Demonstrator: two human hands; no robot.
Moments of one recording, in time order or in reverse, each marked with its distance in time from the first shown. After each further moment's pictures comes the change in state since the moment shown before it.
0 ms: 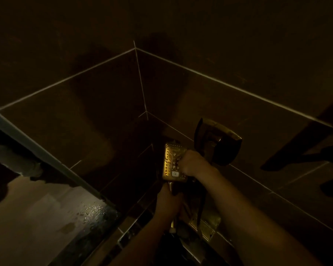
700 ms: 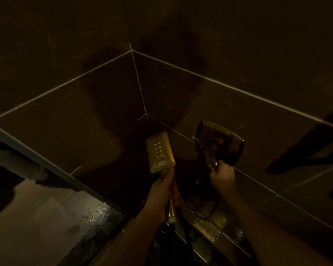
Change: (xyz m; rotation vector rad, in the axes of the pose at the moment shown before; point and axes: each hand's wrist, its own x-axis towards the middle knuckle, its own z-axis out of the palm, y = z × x) left_hand -0.001 0.057 -0.030 -0.648 -0.166 -0.260; right_hand 0.015 0.104 0.013 0.210 0.468 0.163
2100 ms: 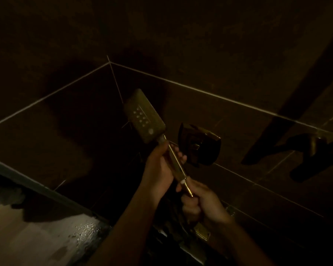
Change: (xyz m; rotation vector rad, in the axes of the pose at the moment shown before) left_hand -0.033 0.068 0.074 -0.271 -0.225 0.140; right_hand -0.129 -0.035 -0.044 1.313 -0.738 0.156
